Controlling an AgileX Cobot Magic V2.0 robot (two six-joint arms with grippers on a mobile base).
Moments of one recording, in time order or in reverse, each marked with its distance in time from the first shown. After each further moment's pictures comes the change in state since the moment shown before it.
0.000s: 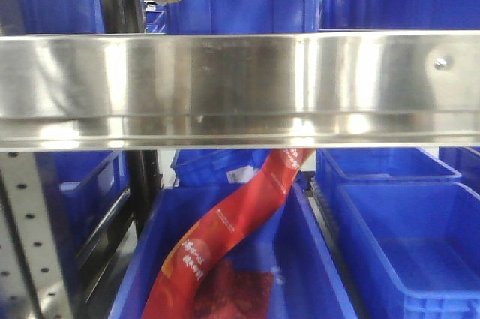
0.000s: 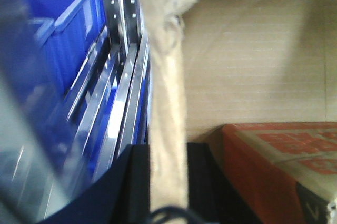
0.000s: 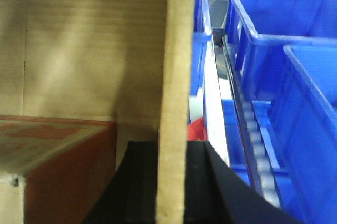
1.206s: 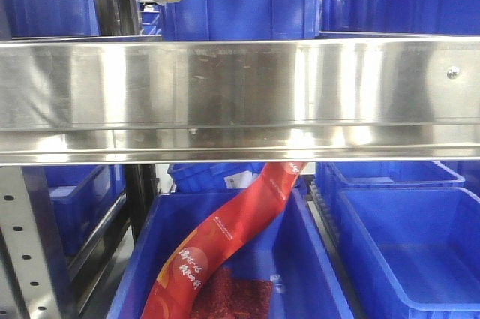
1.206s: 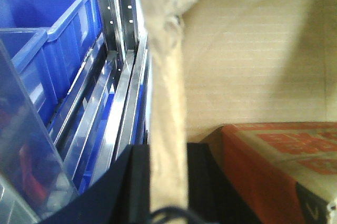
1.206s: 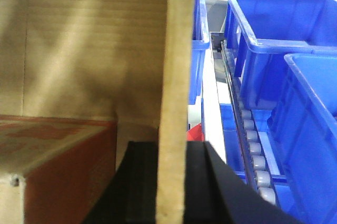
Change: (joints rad) left arm 0.000 0.000 0.000 -0.004 0.002 0.000; right arm 0.000 0.000 0.000 0.005 0.005 0.000
